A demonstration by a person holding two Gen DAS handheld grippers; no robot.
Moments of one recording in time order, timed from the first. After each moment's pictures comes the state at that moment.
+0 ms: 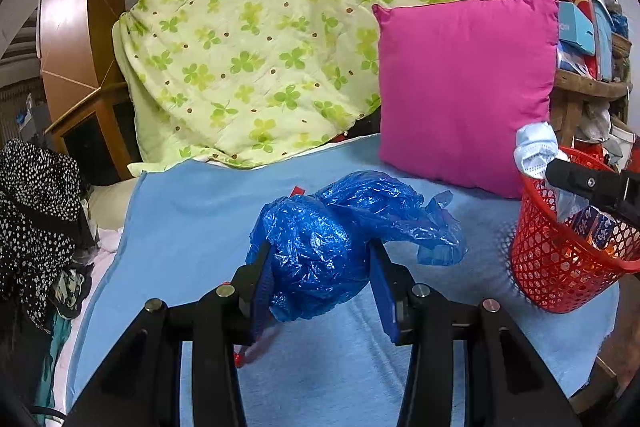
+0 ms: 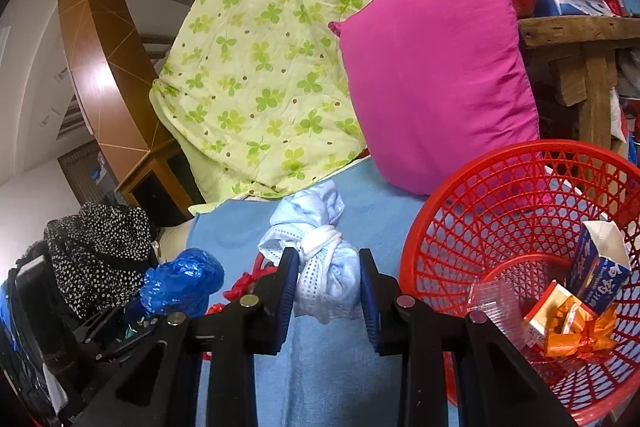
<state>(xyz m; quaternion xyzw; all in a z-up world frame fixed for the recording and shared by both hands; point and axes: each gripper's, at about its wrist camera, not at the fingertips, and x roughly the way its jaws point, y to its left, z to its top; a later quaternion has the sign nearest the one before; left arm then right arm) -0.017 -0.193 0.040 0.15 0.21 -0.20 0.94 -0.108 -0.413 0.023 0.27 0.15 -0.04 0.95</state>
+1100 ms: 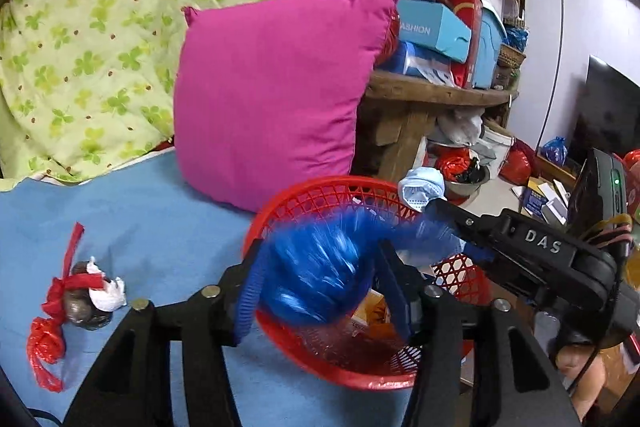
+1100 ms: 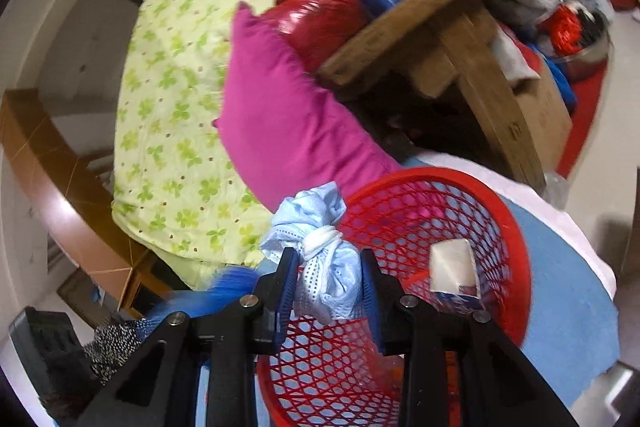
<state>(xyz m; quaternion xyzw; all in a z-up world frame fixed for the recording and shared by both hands) -0.078 -0.363 0.064 0.10 0.26 -0.44 0.85 -0.200 -0.564 -0.009 0.46 0.09 -0.13 0.87</state>
